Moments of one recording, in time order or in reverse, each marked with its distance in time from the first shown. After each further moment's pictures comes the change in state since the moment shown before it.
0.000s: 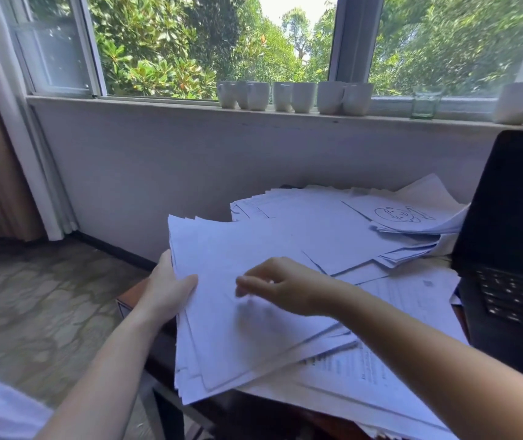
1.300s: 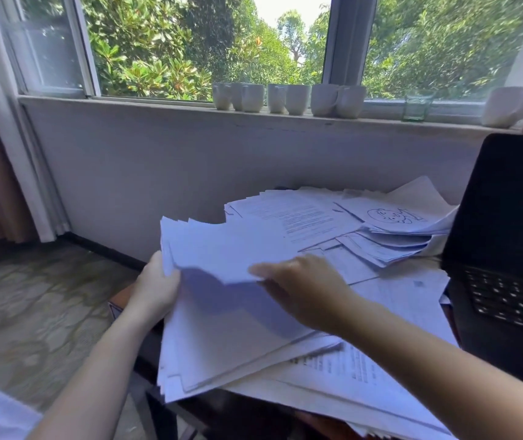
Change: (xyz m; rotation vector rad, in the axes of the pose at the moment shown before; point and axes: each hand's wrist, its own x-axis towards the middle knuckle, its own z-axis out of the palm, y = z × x) left_hand -0.001 0.007 -0.001 0.148 0.055 -0.018; right_hand -0.019 0.024 0.001 -0.621 0.514 -0.347
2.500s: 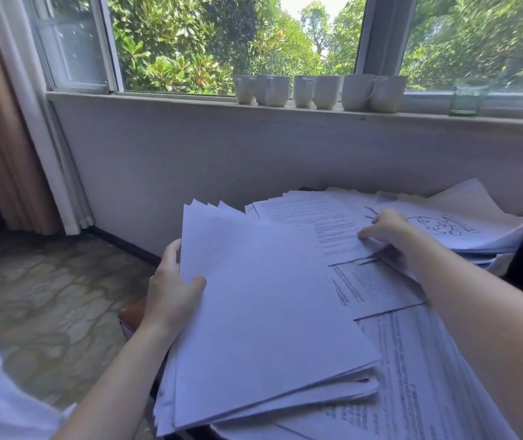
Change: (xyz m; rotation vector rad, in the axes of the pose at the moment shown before) left_hand 0.020 -0.008 0.011 -0.171 0.143 0.075; right_hand 0.054 0.210 0.055 0.173 -0.352 1.178
